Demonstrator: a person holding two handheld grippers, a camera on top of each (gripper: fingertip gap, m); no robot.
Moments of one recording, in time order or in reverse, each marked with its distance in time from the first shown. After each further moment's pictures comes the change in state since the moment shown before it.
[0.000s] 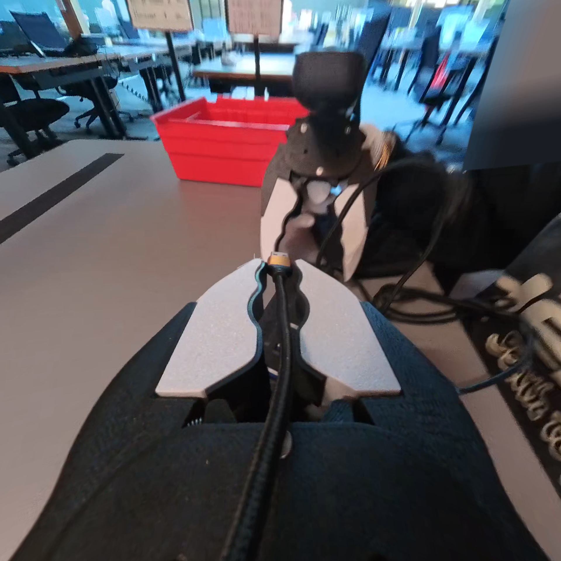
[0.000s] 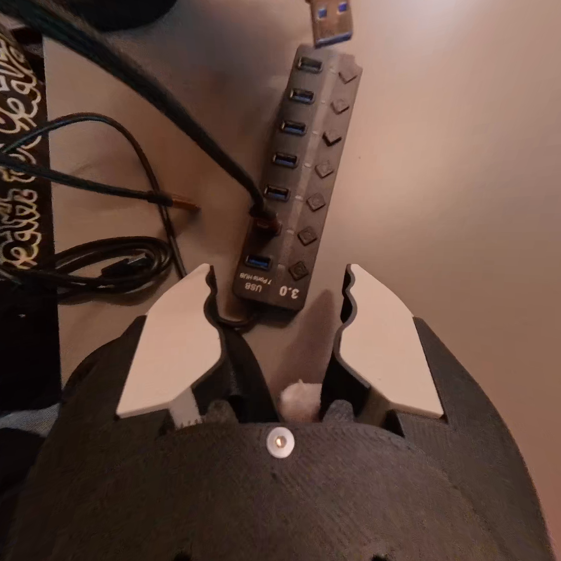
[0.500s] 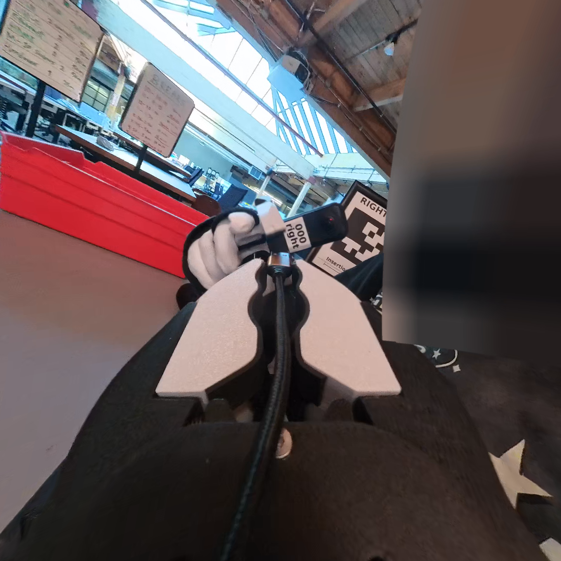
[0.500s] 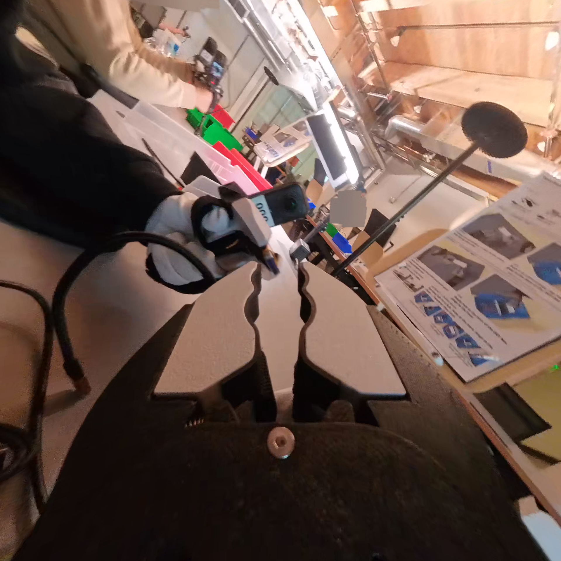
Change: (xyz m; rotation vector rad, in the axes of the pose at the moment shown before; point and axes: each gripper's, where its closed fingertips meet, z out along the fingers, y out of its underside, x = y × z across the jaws) left arm 0.036 -0.052 -0.012 0.415 0.450 -0.509; right arm -0.017 -0.133 -0.074 0.818 0.586 -0.615
